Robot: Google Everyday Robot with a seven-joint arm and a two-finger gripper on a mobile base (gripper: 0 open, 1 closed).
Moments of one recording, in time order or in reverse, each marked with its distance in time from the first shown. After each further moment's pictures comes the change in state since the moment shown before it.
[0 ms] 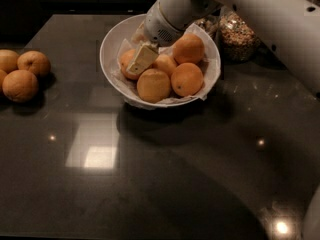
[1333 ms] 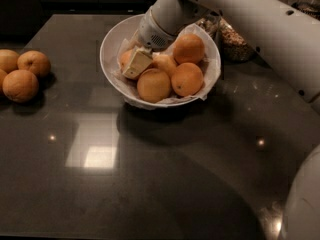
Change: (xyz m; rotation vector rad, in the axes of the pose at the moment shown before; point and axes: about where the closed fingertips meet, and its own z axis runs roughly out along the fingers) arm 0.005 0.001 0.025 -0.041 0.022 0.014
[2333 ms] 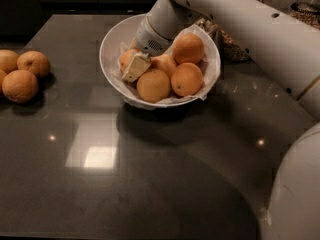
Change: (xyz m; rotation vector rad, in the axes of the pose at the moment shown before) arm 0.005 0.002 0.020 -0.042 0.031 0.014
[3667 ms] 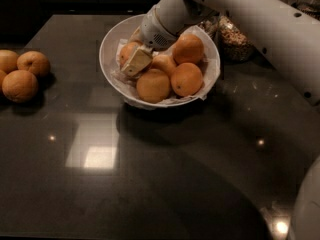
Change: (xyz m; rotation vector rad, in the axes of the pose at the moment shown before) arm -0.015 0.001 -0.027 0.042 -0.100 -0.023
